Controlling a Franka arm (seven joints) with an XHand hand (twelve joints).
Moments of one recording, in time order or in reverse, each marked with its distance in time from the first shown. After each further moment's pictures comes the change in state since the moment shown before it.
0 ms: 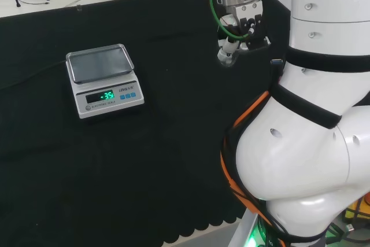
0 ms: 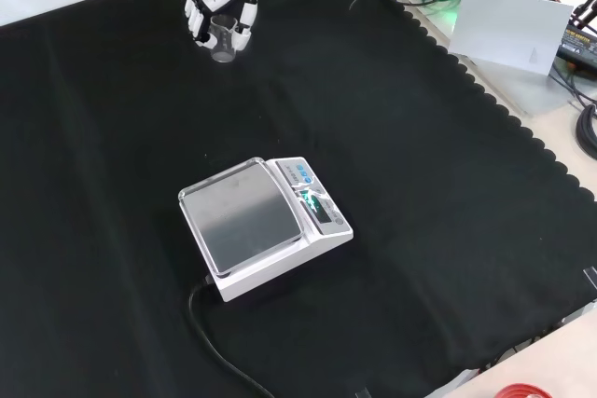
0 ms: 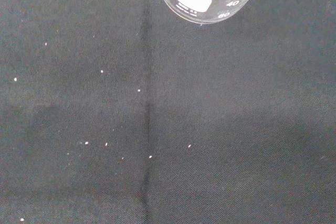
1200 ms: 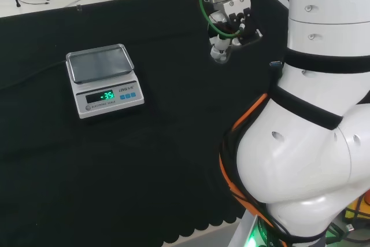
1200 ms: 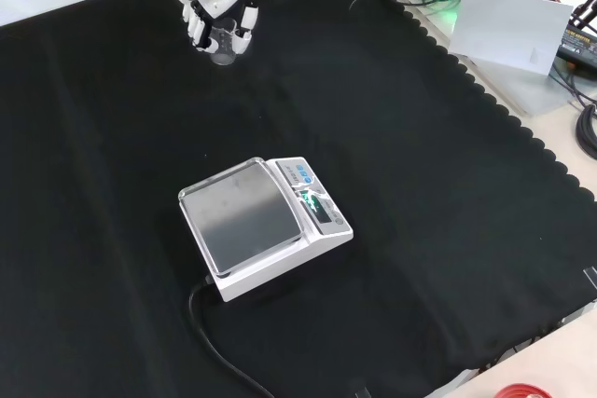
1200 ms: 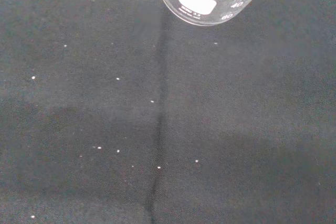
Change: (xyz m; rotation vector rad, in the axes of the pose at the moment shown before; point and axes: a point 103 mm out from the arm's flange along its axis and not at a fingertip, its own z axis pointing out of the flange) arm 0.025 0.004 -0.016 0.015 -0.119 -0.052
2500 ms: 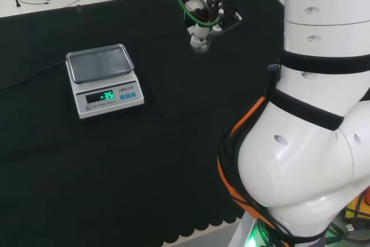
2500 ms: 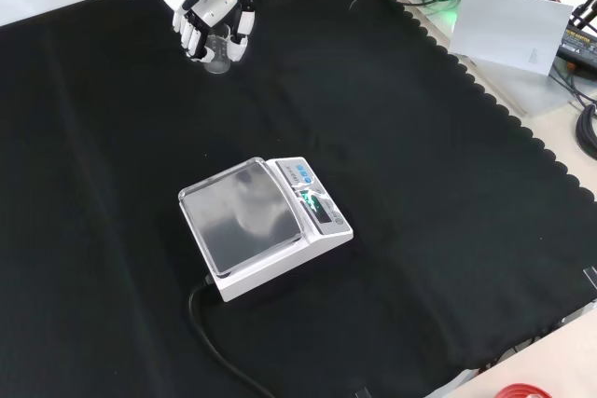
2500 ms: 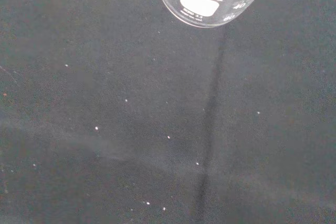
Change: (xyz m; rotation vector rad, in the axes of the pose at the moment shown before) arm 0.043 0.009 -0.057 -0.017 -0.086 -0.098
